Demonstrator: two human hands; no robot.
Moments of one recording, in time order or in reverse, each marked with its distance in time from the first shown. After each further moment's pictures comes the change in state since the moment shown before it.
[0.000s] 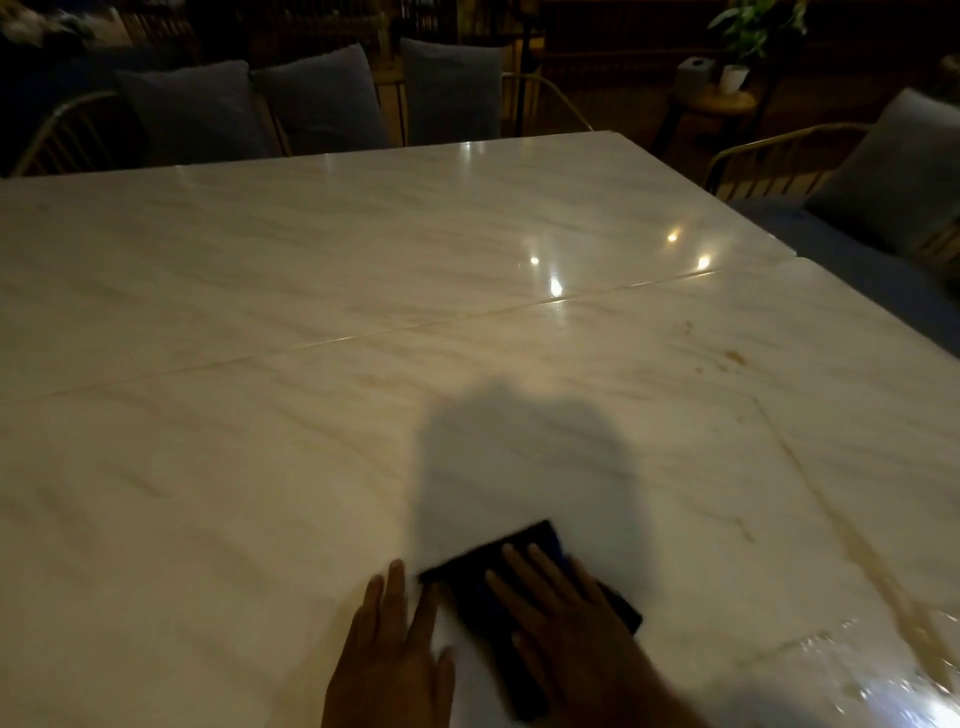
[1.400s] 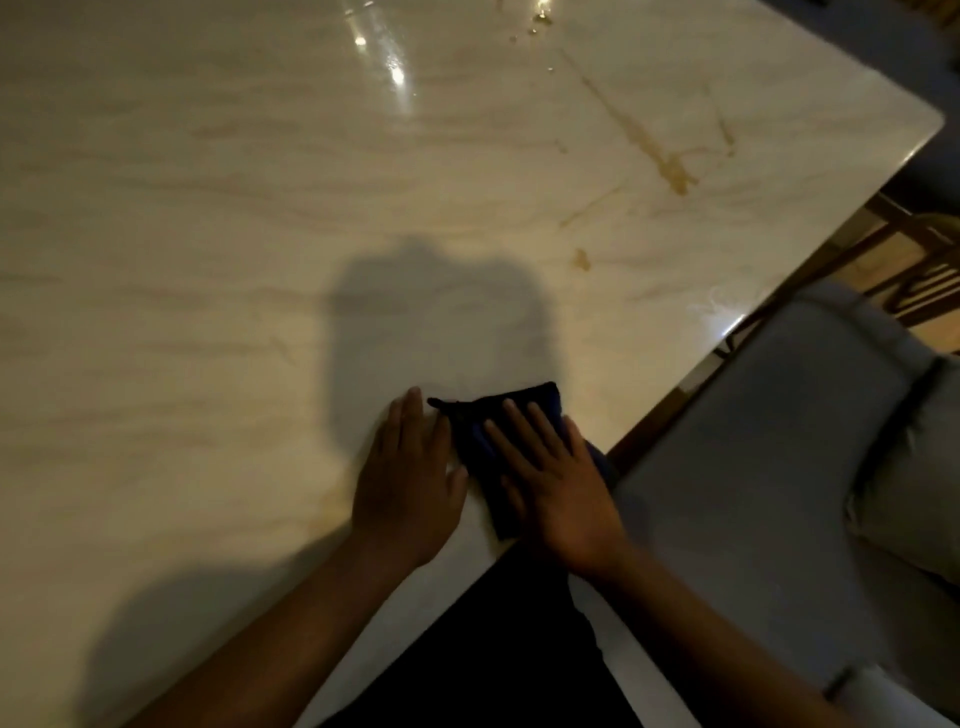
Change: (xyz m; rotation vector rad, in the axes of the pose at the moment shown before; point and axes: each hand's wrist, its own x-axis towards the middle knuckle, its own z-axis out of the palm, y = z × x) left_hand -0.209 0.013 -0.031 -0.010 -0.300 0.466; right_hand -0.264 -0.214 0.032 0.148 0.113 0.488
